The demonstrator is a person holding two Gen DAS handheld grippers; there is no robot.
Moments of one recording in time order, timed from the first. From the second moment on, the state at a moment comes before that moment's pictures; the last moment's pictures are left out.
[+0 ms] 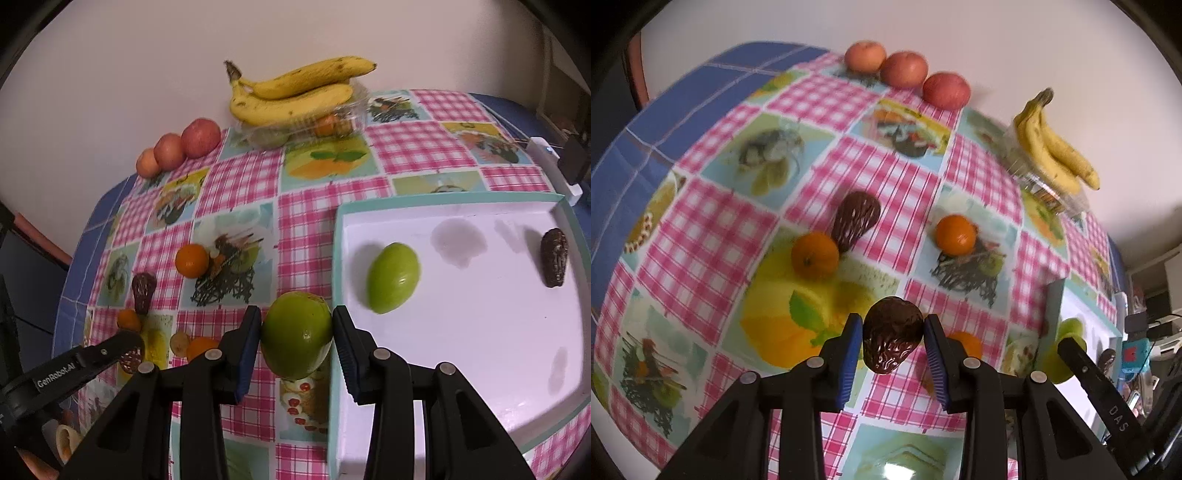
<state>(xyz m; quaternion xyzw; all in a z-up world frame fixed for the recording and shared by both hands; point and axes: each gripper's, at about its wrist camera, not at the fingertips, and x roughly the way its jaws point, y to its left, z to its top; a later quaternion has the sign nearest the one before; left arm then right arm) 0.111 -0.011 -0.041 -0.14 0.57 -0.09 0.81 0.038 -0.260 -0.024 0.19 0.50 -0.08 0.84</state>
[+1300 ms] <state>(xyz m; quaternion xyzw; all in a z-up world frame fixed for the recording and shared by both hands) 0.003 -0.228 -0.020 0.05 0.53 -0.31 0.79 -0.090 -0.471 -0.009 0.25 0.48 -0.33 0.78</state>
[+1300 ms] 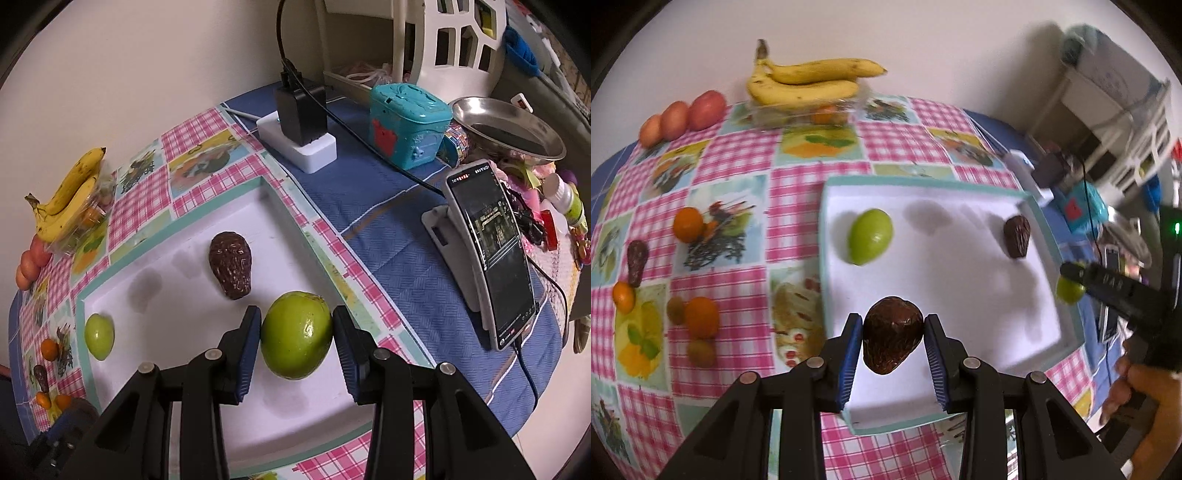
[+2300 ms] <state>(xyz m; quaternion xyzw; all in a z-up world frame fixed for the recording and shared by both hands) -0.002 -0.245 -0.064 0.10 0.55 -0.30 0.77 -0.081 -0.462 -0.042 0.23 0.52 -0.31 0.76</state>
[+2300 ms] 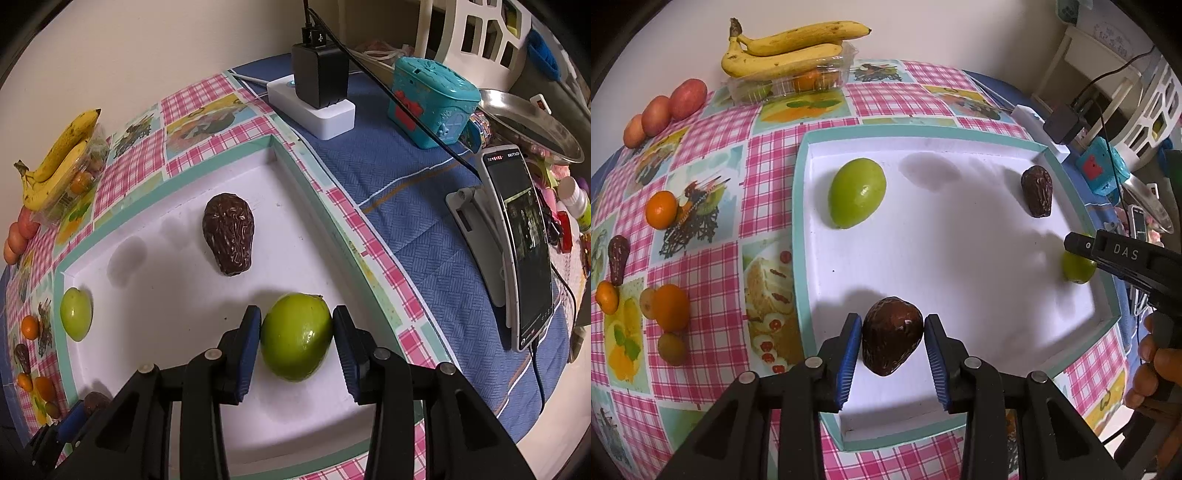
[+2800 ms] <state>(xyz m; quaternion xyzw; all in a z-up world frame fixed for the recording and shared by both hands) 0.002 -0.236 -0.043 0.08 0.55 -0.31 0.78 -0.081 -0.459 -0.021 0.20 0.50 -0.32 0.78</state>
